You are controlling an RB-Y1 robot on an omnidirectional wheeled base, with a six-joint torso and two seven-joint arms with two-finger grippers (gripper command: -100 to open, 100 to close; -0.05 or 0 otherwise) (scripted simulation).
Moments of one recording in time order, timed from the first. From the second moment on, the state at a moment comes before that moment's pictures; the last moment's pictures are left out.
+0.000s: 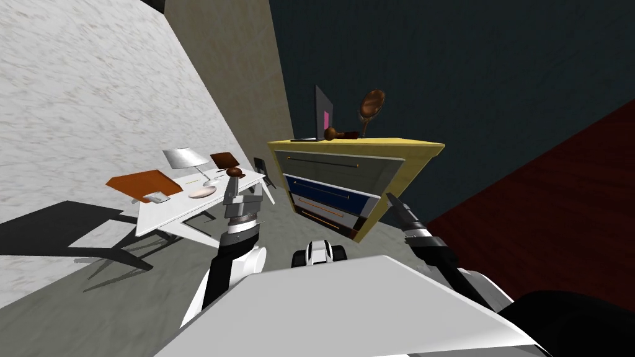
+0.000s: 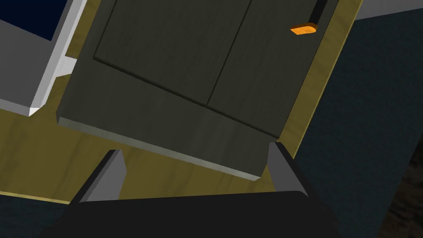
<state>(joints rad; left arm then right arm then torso) 0.51 0.05 -0.04 -2.39 -0.03 -0.41 0.11 0.82 -0.28 -0.30 -2.27 0.20 -0.29 -0.15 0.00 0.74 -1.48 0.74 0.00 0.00</state>
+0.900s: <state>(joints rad) 0.51 0.05 -0.04 -2.39 -0.03 -0.41 0.11 1.00 -0.43 -0.56 -2.17 0.27 -0.25 -0.14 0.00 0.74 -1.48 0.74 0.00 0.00</state>
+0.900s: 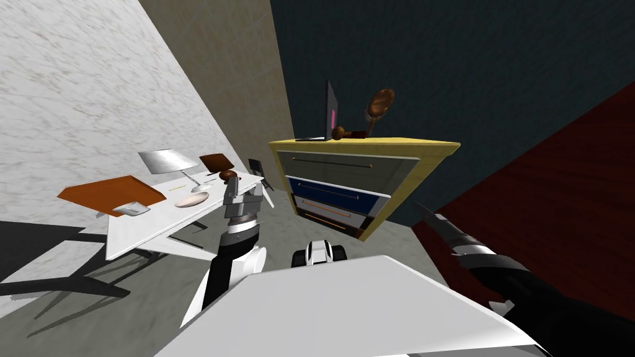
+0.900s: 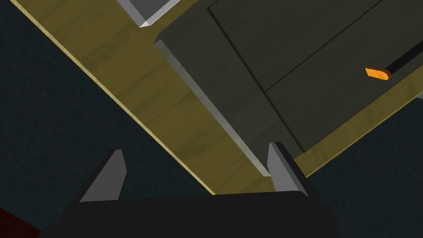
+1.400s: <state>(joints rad) 0.51 0.05 -0.04 -2.39 -0.03 -0.41 0.11 1.14 -0.51 -0.72 -2.14 0.31 -0.22 -0.13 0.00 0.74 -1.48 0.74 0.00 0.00</state>
